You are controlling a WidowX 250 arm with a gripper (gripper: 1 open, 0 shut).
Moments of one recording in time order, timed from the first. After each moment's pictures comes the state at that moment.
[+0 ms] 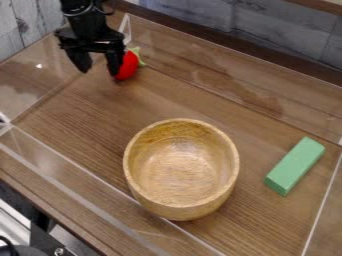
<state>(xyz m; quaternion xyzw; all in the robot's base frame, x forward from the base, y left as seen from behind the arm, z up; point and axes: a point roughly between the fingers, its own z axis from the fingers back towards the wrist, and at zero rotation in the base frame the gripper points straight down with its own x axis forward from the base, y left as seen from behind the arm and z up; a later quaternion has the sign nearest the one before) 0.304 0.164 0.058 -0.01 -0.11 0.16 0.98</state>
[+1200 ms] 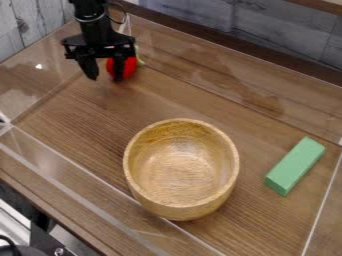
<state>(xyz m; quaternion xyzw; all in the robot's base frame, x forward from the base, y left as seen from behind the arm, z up) 0.301 0.169 0.048 0.01 -0.08 0.27 0.96</state>
